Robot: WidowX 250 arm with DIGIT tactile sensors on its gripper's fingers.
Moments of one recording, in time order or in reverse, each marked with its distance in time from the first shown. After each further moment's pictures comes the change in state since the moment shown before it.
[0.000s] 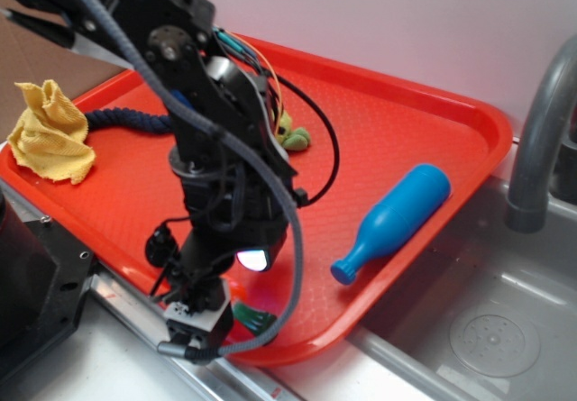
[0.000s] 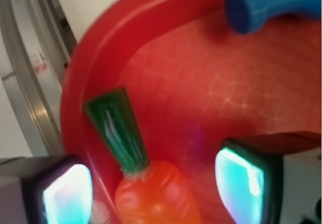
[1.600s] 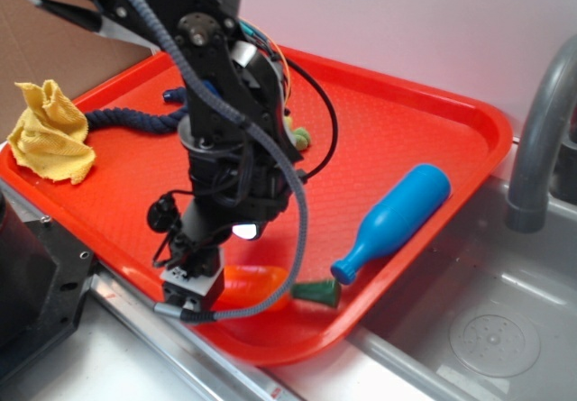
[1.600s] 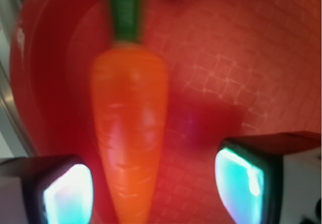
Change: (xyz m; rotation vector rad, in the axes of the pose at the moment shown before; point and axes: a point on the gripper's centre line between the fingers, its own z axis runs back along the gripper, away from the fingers) arm -0.014 0.022 0.007 0.048 0.122 -0.011
